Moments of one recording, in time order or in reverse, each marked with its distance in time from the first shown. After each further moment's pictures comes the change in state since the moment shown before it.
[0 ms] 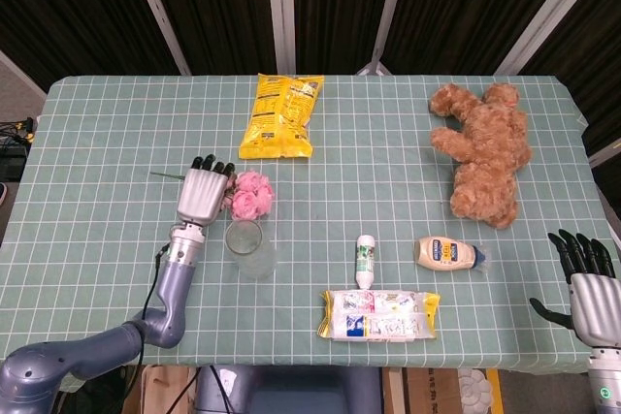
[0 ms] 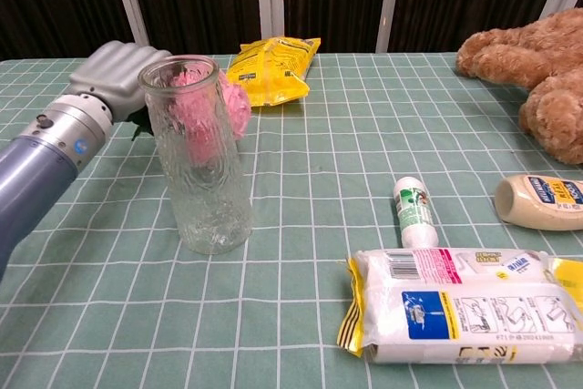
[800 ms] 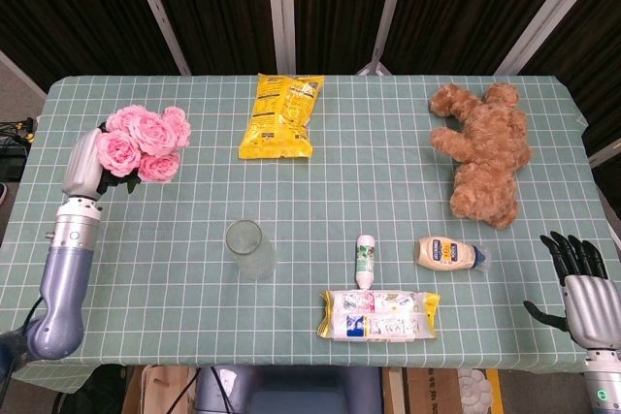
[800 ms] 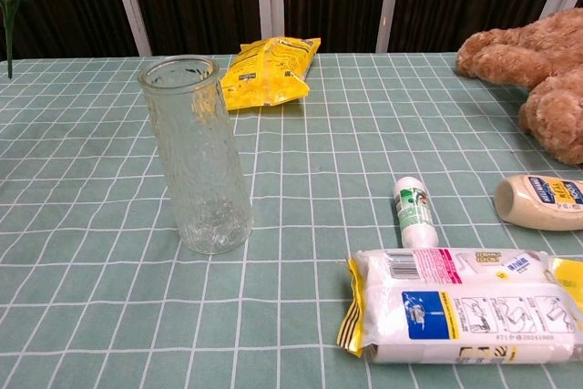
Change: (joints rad) left arm 0.249 0.688 -0.288 -0.837 -0.324 -0.141 -0.555; right arm 0.001 0.007 -0.012 -0.016 -0.024 -0.004 0.018
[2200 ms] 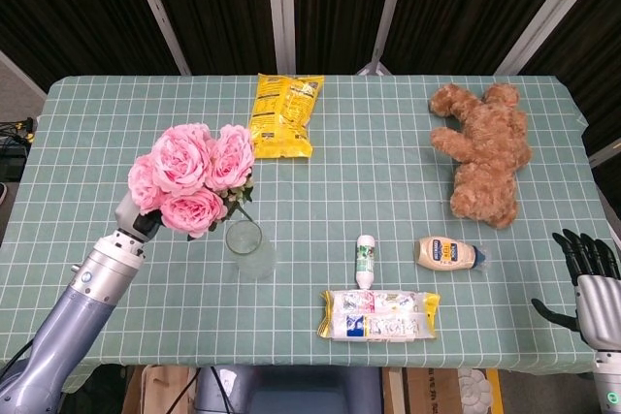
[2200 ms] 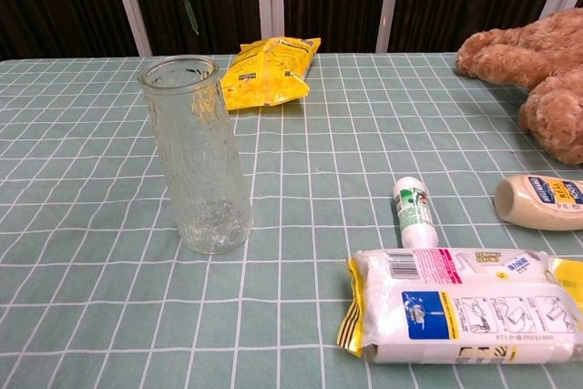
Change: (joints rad) left arm -0.052 0.216 -0.091 -0.529 -0.067 -0.081 -0.396; right arm -0.014 0.015 0.011 0.002 0.001 0.030 0.047
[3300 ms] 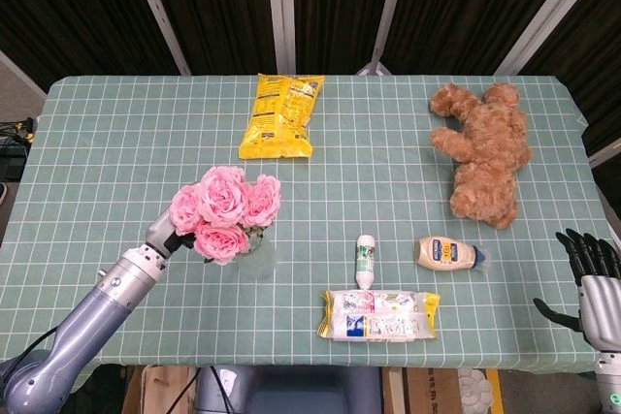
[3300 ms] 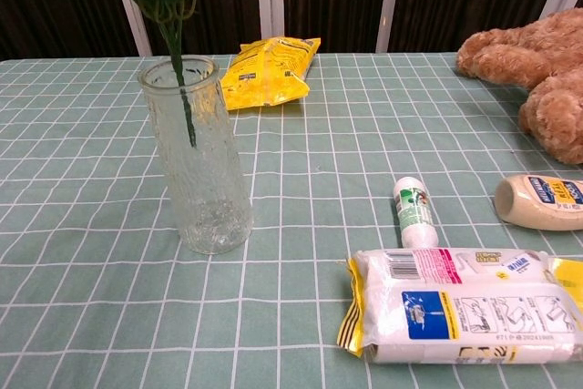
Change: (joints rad) left arm -0.067 -0.031 0.211 0.119 0.099 -0.137 0.003; right arm -0.006 0.005 0.003 -0.001 -0.003 0.008 0.014
